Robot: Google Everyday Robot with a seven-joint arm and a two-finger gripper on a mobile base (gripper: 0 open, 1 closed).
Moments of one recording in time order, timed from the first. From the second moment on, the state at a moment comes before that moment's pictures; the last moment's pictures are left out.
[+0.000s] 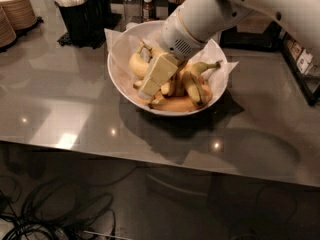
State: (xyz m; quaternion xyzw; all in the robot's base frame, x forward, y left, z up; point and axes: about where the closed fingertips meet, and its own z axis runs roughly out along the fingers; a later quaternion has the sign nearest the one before) arm 0.568 0.017 0.929 -0.62 0.71 0.15 0.31
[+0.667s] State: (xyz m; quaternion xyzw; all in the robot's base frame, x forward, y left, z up) arm 0.571 0.017 0.918 -0.62 0.71 0.15 0.30
